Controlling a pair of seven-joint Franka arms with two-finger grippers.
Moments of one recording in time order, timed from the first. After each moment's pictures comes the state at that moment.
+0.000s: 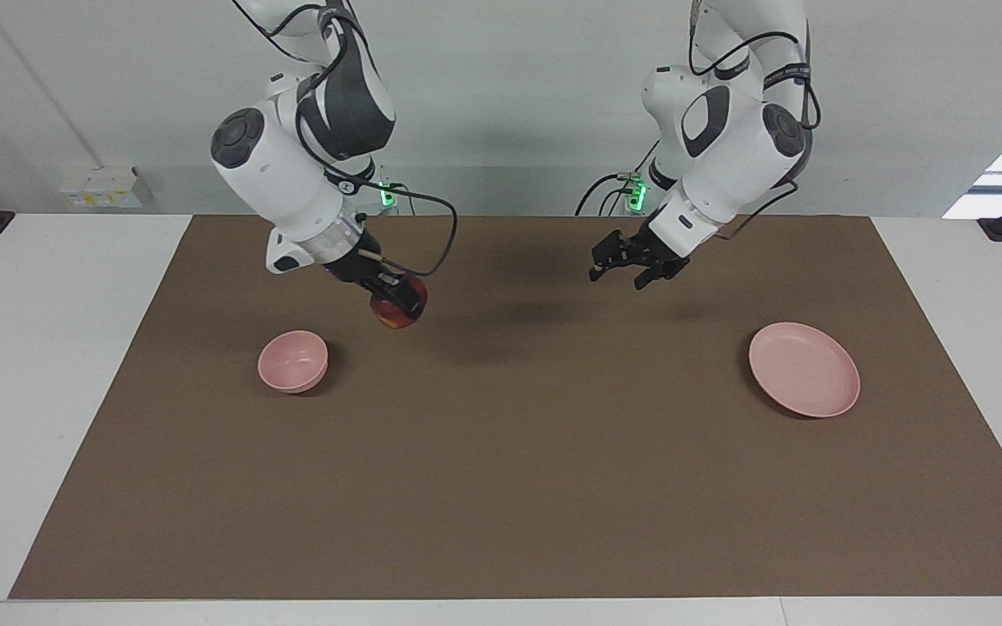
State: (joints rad) left arm -0.20 -0.05 -0.12 -2.03 -0.36 1.99 -0.19; right arm 0.28 0.13 -0.18 -1.81 0.34 1.88 0.49
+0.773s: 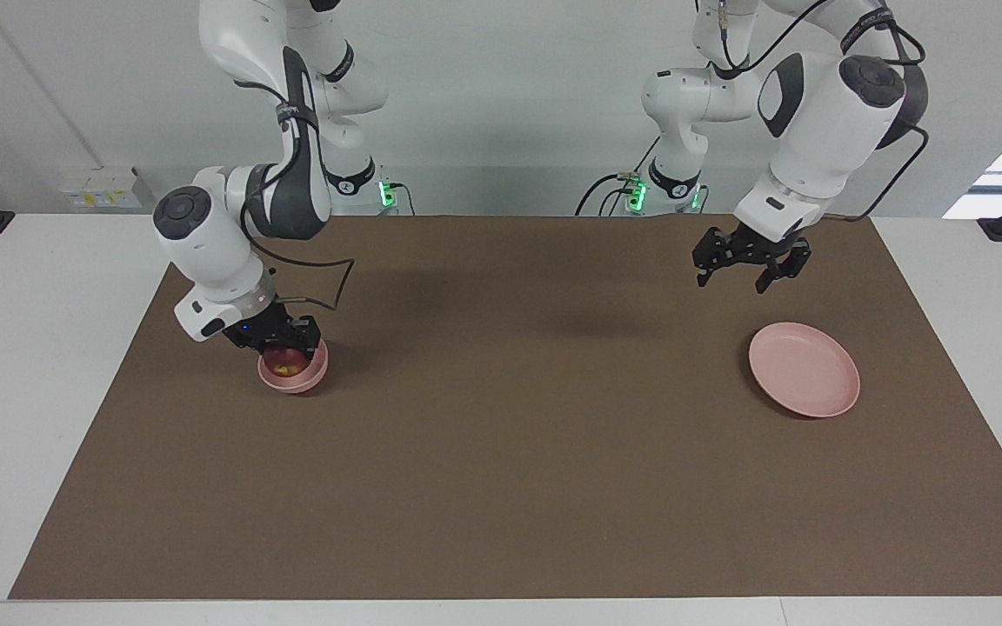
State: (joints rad) left arm -0.04 -0.05 -0.11 -1.74 -0.05 1.74 0.02; right arm 0.15 0.23 -0.18 -1.96 0.08 2.16 -0.03
